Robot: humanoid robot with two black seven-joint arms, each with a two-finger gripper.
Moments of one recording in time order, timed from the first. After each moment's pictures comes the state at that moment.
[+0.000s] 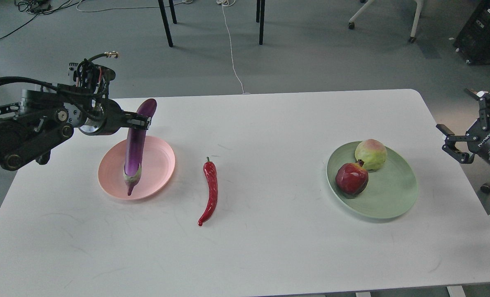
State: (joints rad) left arm -1.10 0.64 -0.14 -0.98 1.45 -0.49 -0.01; right arm 0.78 -0.94 0.02 0.95 0.29 0.49 0.49
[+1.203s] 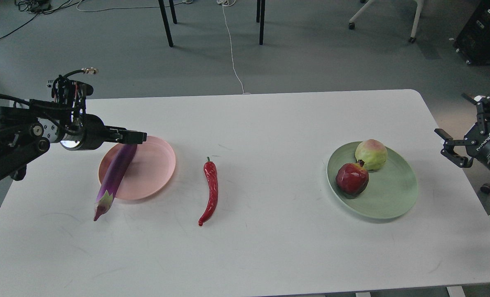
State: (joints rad) left arm -1.02 0.69 -0.23 -1.04 1.45 -0.49 -0.14; right arm 0.77 -0.94 0.02 0.95 0.29 0.49 0.49
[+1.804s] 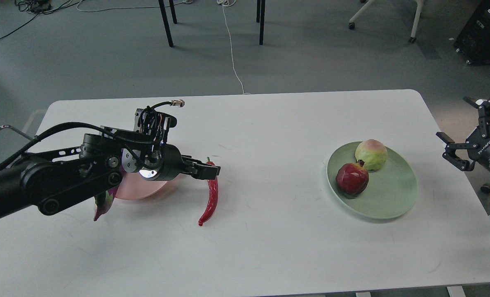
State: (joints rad) left arm -0.92 0.49 -0.26 -1.29 1.45 -0.49 0.12; right arm 0.75 -0.95 0.02 0.96 0.29 0.49 0.49
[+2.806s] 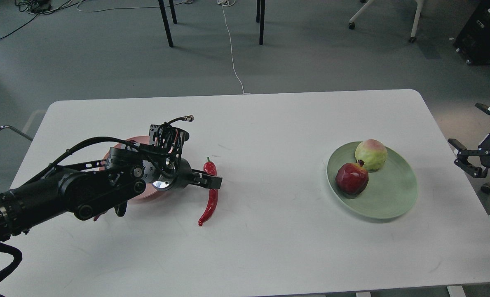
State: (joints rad) left arm -0.88 0.34 -0.25 -1.10 1.46 -0.49 0.17; right arm 0.72 -0.99 0.02 0.96 0.29 0.49 0.49
